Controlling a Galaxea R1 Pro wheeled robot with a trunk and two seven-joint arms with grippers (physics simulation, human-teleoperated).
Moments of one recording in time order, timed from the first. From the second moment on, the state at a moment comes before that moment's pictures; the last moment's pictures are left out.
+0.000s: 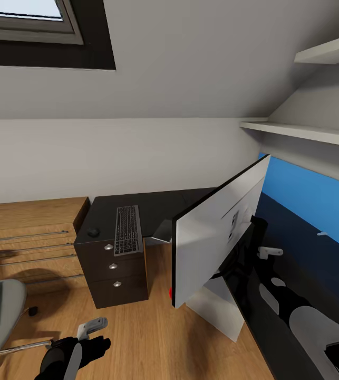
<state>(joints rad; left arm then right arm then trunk) -0.15 -0.11 0.20 -1.28 0.13 0.88 0.14 -0.82 -0.20 0.23 -0.31 -0.36 -0.38 -0.03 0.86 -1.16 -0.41</state>
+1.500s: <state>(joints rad) -0.15 -0.10 0.20 -1.28 0.13 0.88 0.14 -0.82 -0.20 0.23 -0.31 -0.36 -0.38 -0.04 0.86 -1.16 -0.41</state>
